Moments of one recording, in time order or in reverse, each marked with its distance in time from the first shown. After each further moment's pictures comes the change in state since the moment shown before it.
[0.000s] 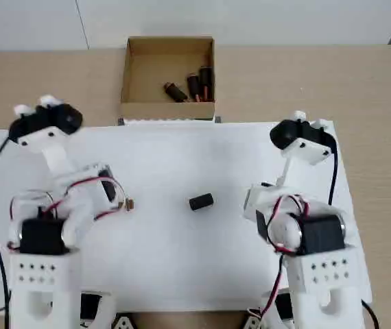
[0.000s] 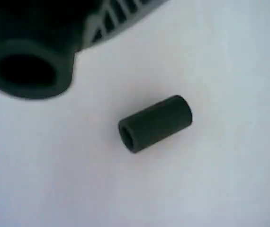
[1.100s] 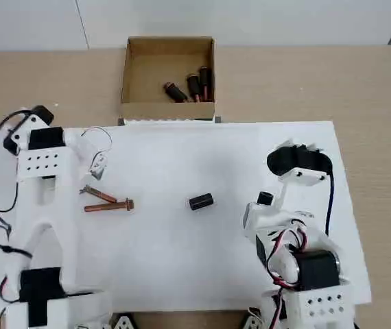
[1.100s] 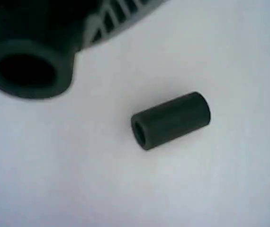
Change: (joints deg) left arm -9.1 44.9 -19.5 8.7 22.1; right arm 0.2 -16.9 18.4 -8.5 3.3
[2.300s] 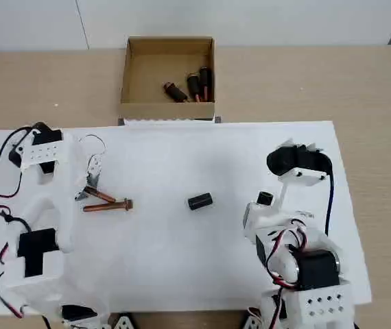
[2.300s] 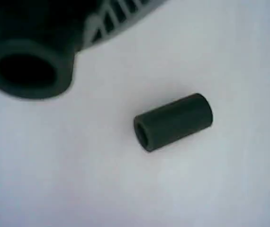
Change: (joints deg) left arm -6.1 16.5 -0.2 -12.1 0.3; right arm -0.2 0.0 0.0 0.0 0.0
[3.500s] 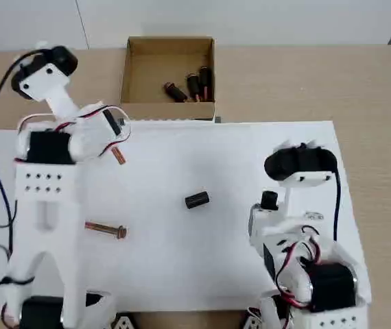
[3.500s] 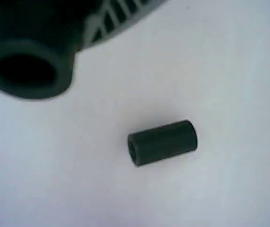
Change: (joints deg) left arm 15.9 -31.5 -11.3 8.8 -16.0; right arm 0.0 -3.9 -10.8 9.8 9.0
